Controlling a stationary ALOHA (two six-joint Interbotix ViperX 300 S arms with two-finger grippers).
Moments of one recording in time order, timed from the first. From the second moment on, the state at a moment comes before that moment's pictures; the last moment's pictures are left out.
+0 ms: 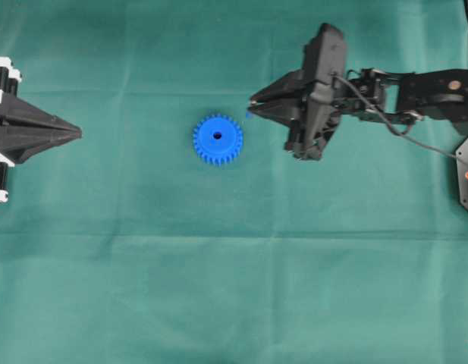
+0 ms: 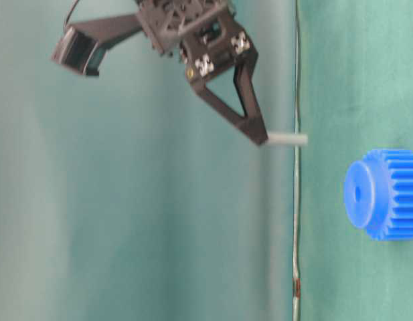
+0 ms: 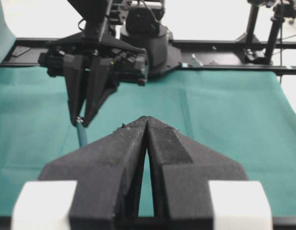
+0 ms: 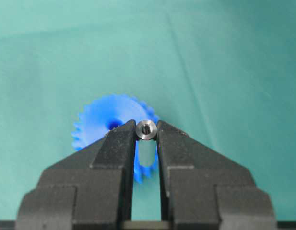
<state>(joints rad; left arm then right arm) 0.00 -0.96 1.18 0.01 -0.22 -0.01 -0.16 -0.07 0.77 0.04 -0.22 -0.01</state>
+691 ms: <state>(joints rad) 0.00 -0.96 1.18 0.01 -0.22 -0.01 -0.12 0.04 0.65 0.04 -0.22 -0.01</state>
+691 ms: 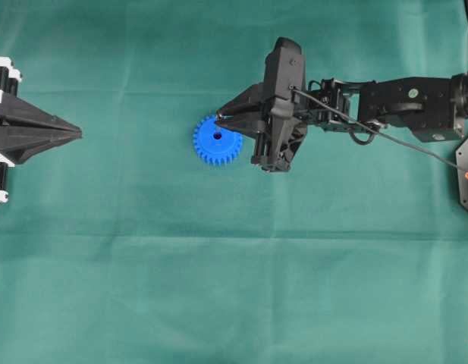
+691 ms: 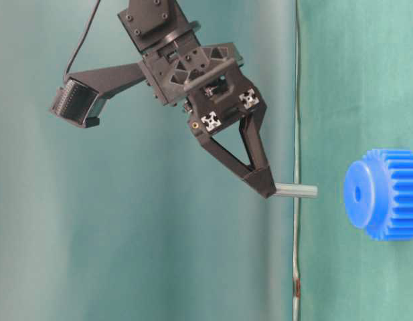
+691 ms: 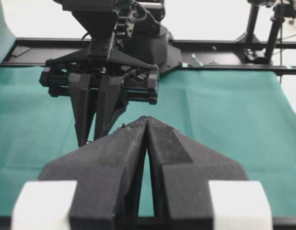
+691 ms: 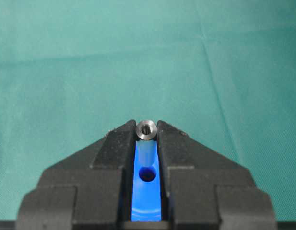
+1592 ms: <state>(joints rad) 0.00 -0.96 1.18 0.01 -0.22 -0.02 -0.12 0.21 0.65 0.06 -0.32 -0.01</state>
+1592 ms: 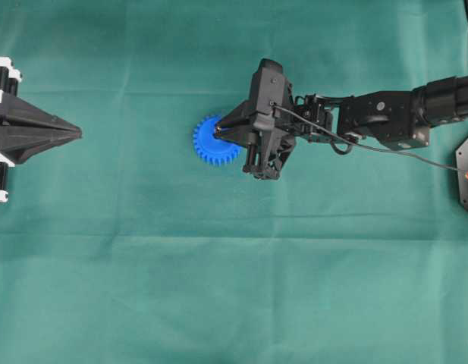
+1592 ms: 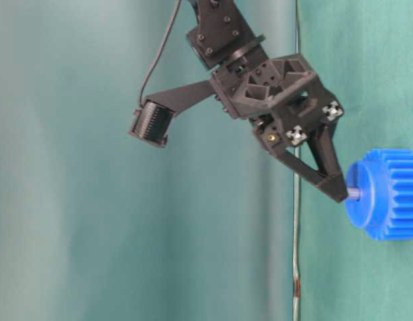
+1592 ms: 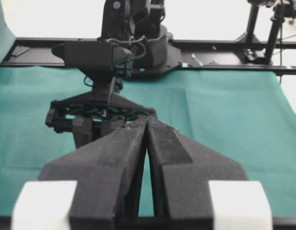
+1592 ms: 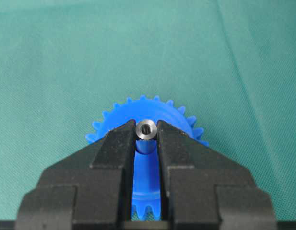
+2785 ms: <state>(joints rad) 0.00 -0.96 1.18 0.01 -0.22 -0.01 -0.11 0.23 0.65 0.06 -0.33 0.00</state>
